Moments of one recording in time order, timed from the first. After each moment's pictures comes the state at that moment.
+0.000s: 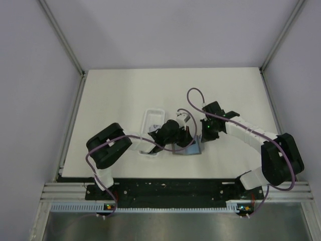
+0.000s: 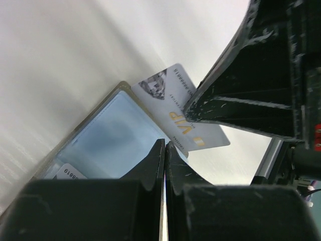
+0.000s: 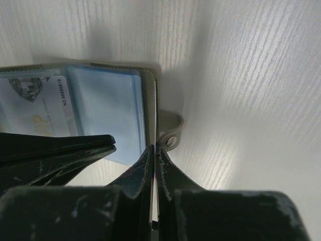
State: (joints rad) left arm -0.94 1.83 0.85 0.55 0.21 -0.63; right arm 0.45 1.44 0.89 -0.63 -0.11 0.41
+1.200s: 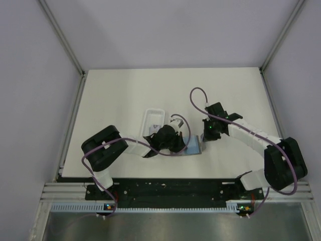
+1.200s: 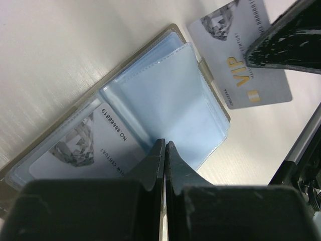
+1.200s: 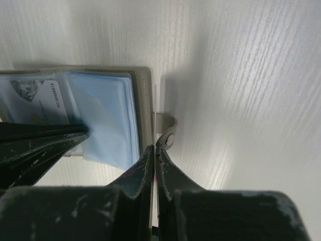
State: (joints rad) left arm -0.94 1.79 0.73 0.47 0.14 -0.65; right arm 0.44 1.43 0.86 -0.60 -0.08 0.43
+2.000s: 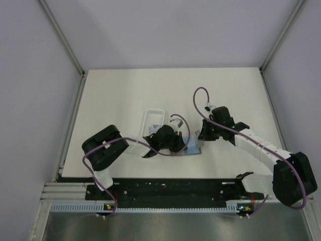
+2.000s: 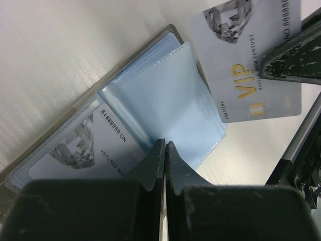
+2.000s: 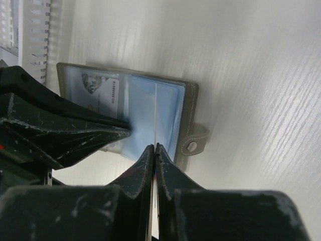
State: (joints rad) left arm -0.93 1.80 0.72 0.51 0.16 -0.66; right arm 0.44 1.21 0.71 -0.39 -0.21 0.40
